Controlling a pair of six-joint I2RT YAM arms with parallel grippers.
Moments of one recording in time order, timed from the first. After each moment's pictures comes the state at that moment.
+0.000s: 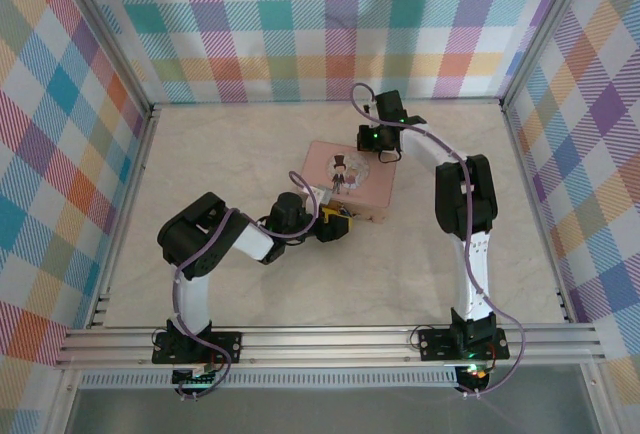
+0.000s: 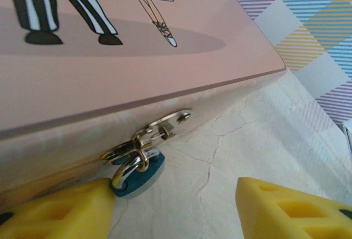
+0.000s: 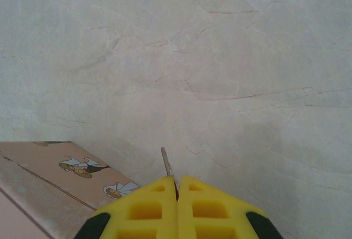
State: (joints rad) left arm -0.67 1.96 0.68 0.92 0.45 -0.49; right arm 0.33 2.22 1.79 -0.47 -0.22 0.25
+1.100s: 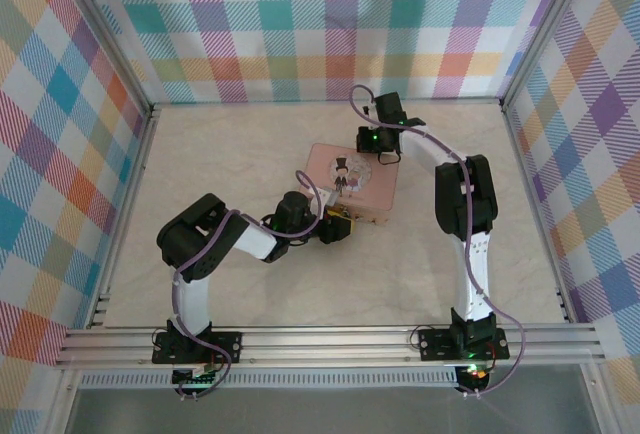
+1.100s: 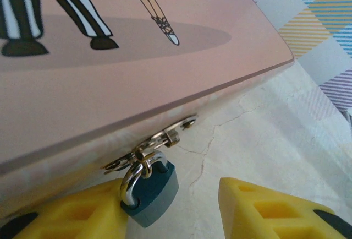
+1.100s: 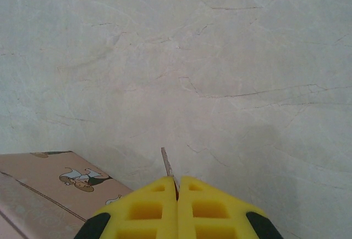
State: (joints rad) left arm -0.68 1.94 0.72 0.82 0.46 -0.47; right arm 0.33 2.21 1.76 -0.44 -0.22 0.25
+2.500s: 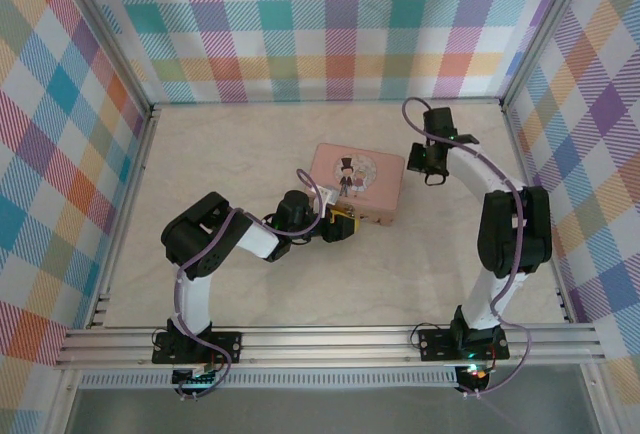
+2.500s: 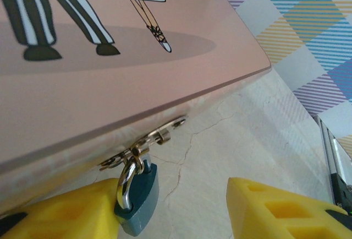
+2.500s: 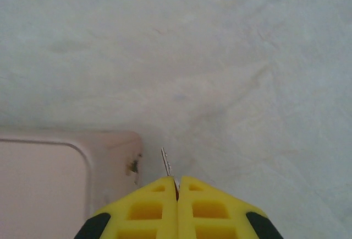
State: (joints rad) left arm -0.68 1.97 0.74 0.87 0.51 -0.52; right arm 0.17 1.78 1.32 -0.57 0.05 0.35
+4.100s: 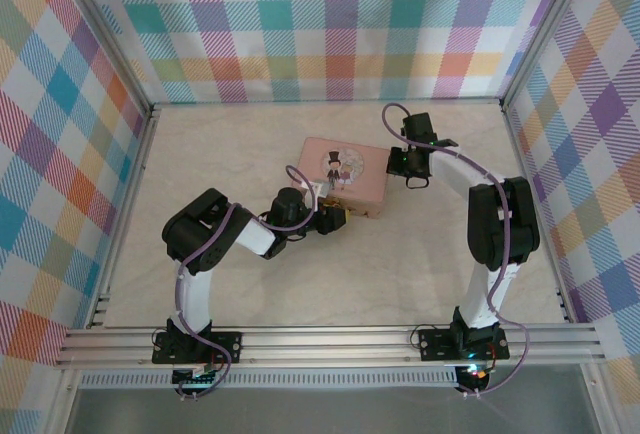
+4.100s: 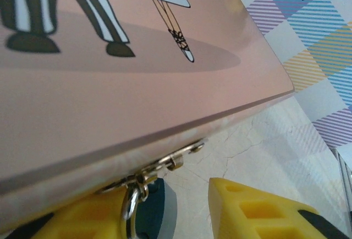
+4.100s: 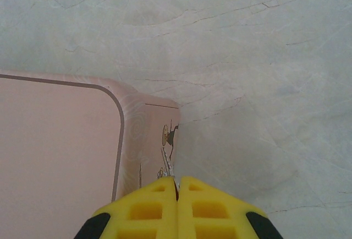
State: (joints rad) left arm -0.63 2.00 0.73 0.92 0.46 -0.59; right arm 0.26 1.86 1.32 -0.46 -0.06 0.38
